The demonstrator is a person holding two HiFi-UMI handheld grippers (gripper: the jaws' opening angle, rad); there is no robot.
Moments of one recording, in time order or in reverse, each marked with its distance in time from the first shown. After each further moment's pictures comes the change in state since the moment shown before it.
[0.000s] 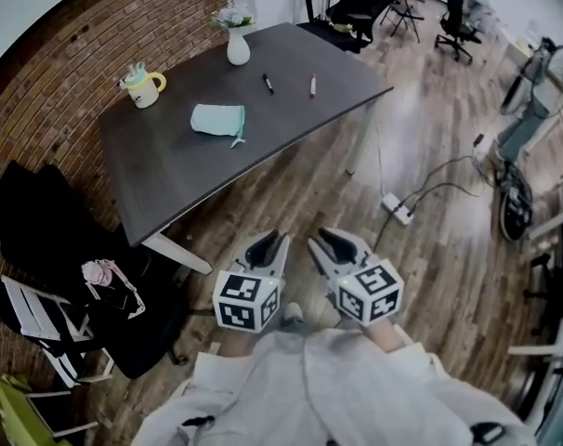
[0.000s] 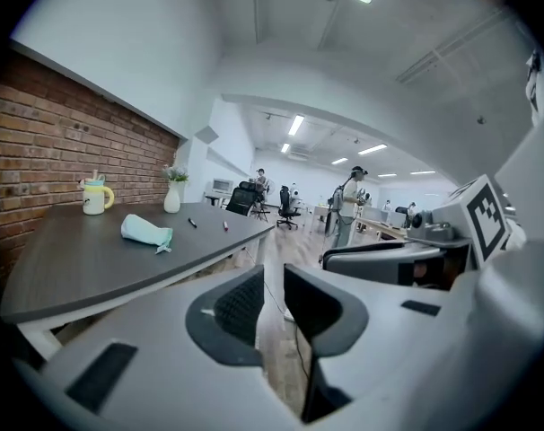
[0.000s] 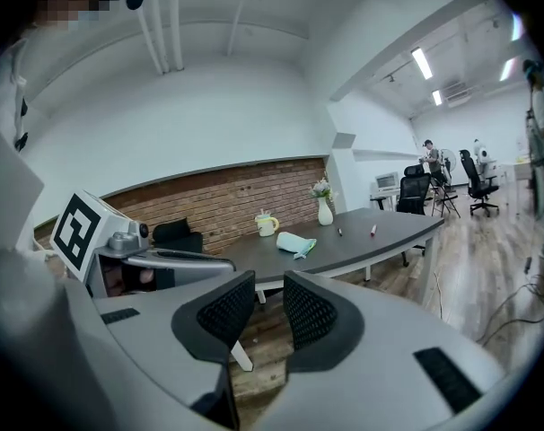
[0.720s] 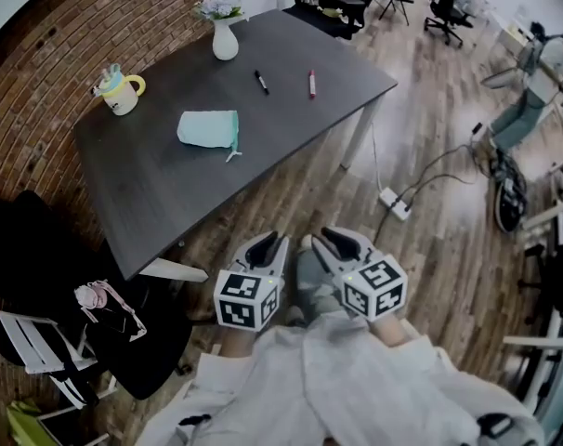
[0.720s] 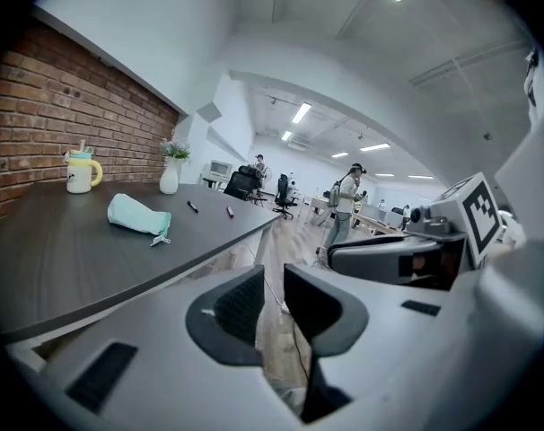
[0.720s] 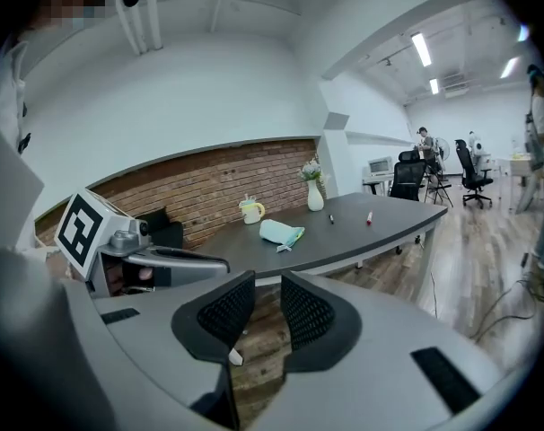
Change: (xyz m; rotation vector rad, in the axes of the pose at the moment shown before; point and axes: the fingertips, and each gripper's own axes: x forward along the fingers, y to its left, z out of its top) left arm 0.076 0.081 0.008 -0.059 0.089 -0.070; right arm 0.091 -0.056 0.012 0.021 0.111 -0.053
